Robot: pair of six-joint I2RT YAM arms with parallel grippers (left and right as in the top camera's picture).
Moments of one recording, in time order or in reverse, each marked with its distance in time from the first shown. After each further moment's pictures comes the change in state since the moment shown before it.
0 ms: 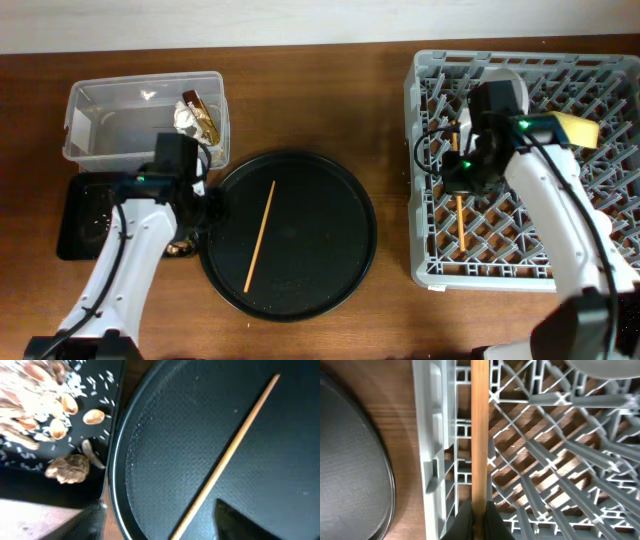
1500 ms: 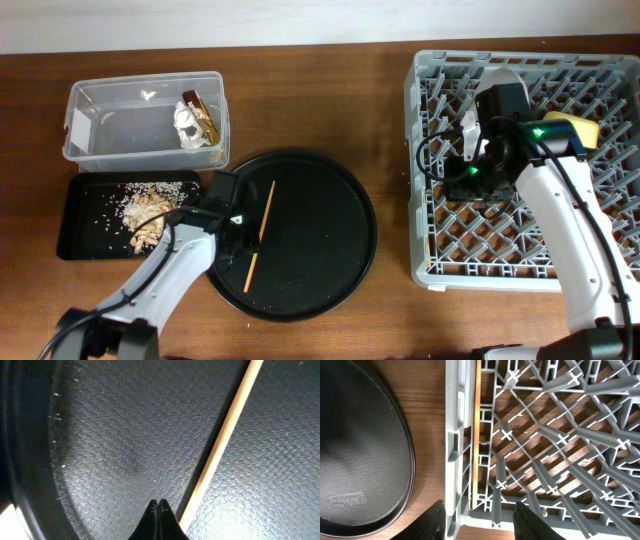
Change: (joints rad) left arm -0.206 0.016 -0.285 0.310 -0.051 -0.066; right arm 0.000 -0.085 0.013 -0.077 -0.071 -0.019
